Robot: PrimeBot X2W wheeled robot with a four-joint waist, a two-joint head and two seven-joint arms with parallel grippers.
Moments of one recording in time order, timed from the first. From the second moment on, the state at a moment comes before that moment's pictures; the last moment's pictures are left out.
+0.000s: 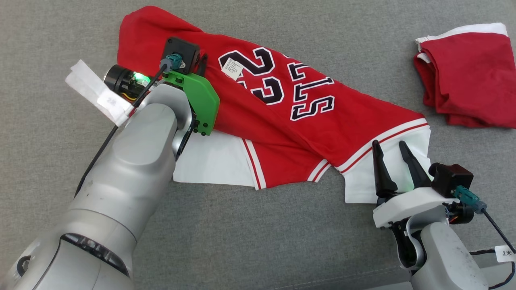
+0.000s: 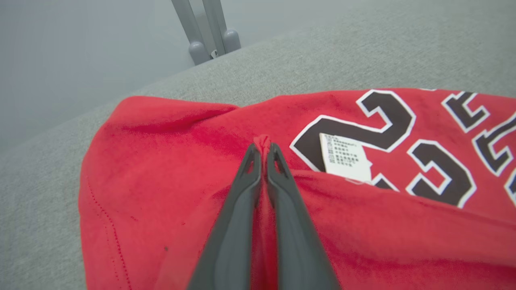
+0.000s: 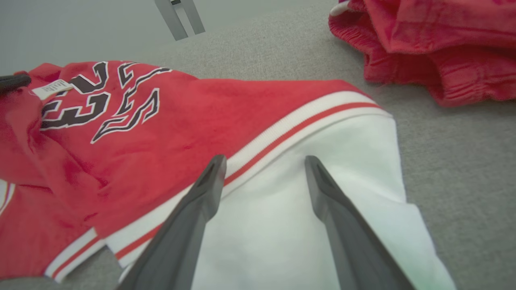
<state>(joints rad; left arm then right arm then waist) -1.10 0.05 -0.81 1.12 -0.55 -0.03 -0.08 -0.28 -0.05 0.05 0.43 0.32 0.13 -0.26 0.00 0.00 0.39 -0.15</state>
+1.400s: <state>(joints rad) -0.07 0.10 -0.15 0.44 -0.27 0.10 -0.26 -0.09 -0.05 0.01 0.36 0.24 0.13 -0.26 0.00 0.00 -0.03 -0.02</state>
